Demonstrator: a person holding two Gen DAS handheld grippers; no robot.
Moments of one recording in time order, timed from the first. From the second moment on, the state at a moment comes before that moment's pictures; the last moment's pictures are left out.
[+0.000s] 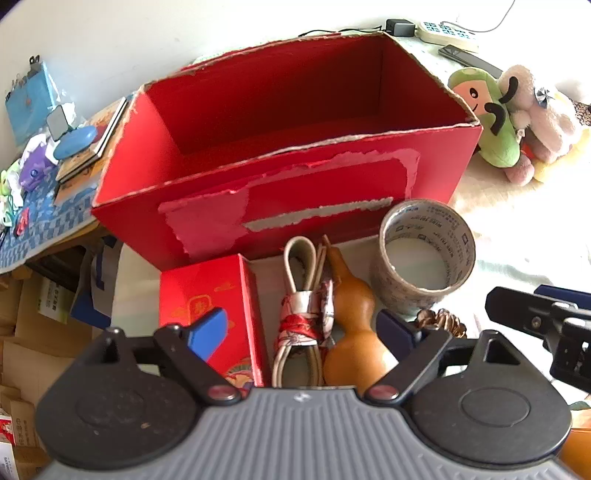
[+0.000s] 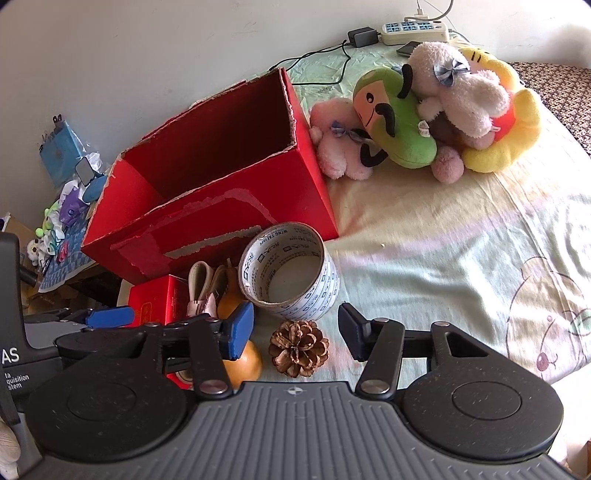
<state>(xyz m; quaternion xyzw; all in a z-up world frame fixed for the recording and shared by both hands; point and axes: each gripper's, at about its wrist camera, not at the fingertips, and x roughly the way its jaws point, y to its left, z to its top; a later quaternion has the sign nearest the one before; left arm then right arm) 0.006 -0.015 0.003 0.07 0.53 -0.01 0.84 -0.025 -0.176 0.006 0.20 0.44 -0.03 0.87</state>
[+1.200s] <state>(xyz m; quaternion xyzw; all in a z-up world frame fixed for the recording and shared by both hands) 0.055 -0.069 -0.013 0.03 0.54 -0.05 0.84 0.064 -0.230 -0.045 0.21 0.51 0.08 0.83</state>
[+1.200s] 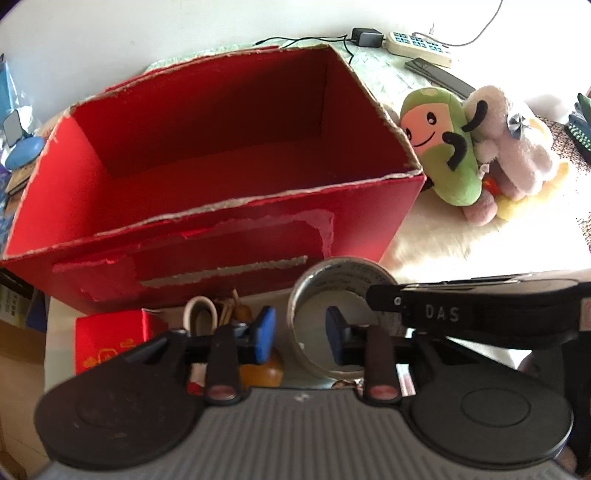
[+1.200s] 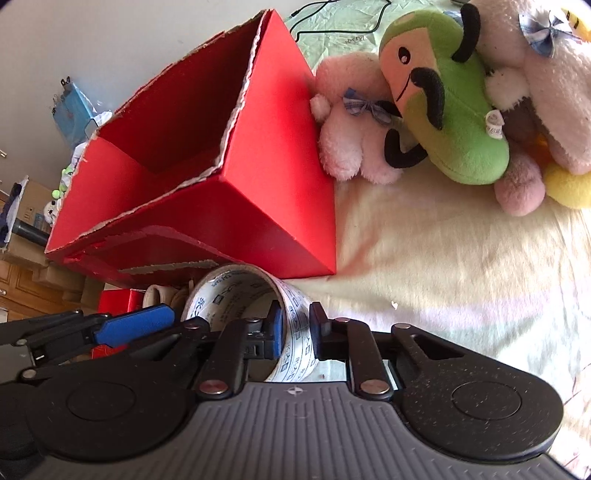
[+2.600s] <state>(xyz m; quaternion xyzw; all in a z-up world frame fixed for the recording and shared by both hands) 0.192 0.018 0.003 -0.02 0.50 -0.13 0.85 0.226 -0.167 0.026 -0.01 0.49 0.09 0.87</state>
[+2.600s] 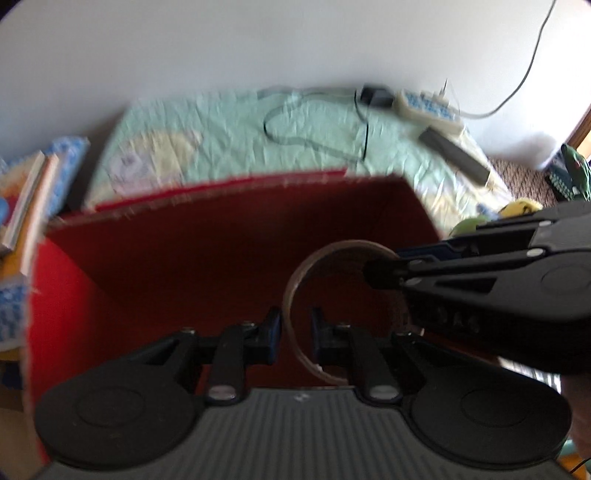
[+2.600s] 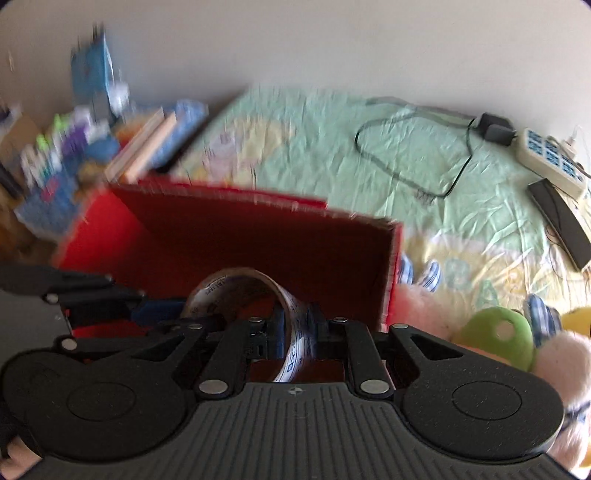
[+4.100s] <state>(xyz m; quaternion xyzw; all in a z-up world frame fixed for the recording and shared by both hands) 0.190 0.044 -0.020 0.09 0.47 -0.08 0.87 0.188 -0.162 0.006 0.12 0.49 0.05 0.86</state>
